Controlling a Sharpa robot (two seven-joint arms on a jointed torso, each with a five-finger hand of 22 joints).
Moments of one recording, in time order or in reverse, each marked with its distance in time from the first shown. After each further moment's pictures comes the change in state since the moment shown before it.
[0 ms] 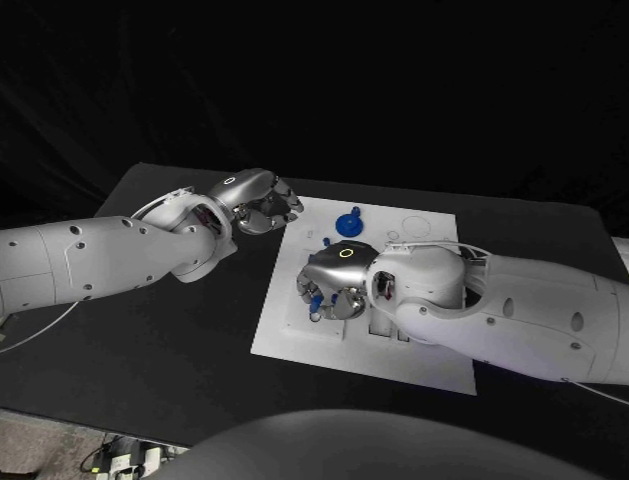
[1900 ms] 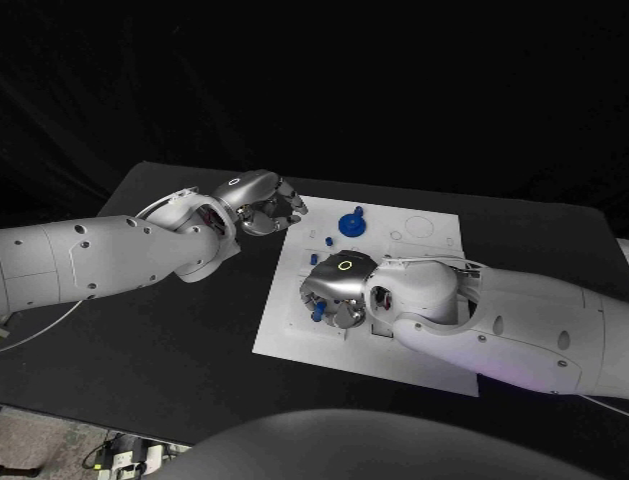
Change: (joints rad) left arm -0.002 0.000 0.000 0.005 -0.002 0.010 -0.002; left_hand 0.000 0.000 0.002 0.002 0.004 0.000 0.000 0.000 0.000 0.000 0.000 0.000 0.000 -0.003 0.003 0.000 0.000 0.000 -0.004 0.004 0.000 0.000; right arm -0.041 0.018 -0.001 -0.031 -0.102 0.007 -0.011; right_hand -0.008 -0.008 0.015 -0.015 0.009 -0.001 -0.006 -0.035 -0.012 0.004 -0.002 -0.031 -0.008 -0.018 0.004 -0.017 -0.024 0.000 -0.018 -0.004 -0.027 -0.001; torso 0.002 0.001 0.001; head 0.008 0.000
